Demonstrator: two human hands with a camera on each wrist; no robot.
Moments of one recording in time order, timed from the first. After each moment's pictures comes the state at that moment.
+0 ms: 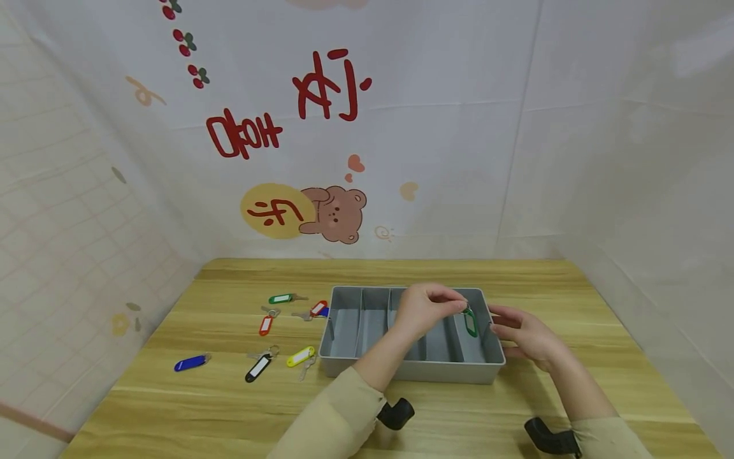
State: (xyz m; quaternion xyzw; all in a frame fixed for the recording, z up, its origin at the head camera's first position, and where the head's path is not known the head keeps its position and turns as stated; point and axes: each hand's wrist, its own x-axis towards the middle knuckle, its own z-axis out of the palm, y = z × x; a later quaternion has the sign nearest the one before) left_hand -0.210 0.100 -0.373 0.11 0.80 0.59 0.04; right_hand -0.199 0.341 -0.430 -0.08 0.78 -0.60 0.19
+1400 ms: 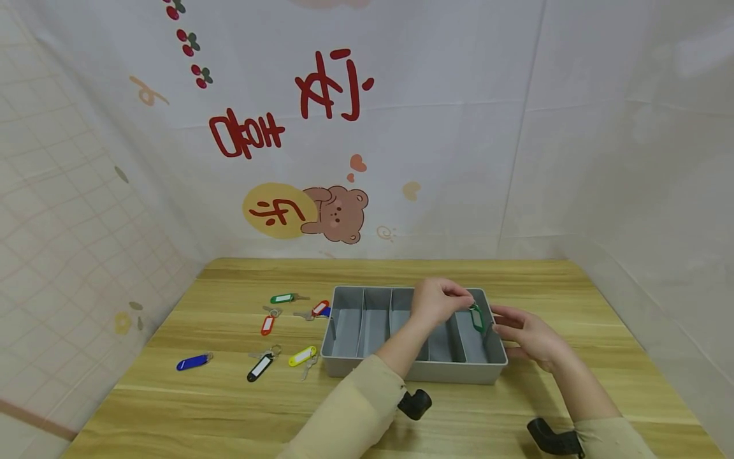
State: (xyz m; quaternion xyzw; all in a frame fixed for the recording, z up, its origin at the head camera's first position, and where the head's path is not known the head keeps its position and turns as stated) left_hand -0.224 0.125 -0.375 0.04 0.86 0.51 0.02; right_hand -0.200 0.343 -0.430 -0.09 0.77 -0.61 0.19
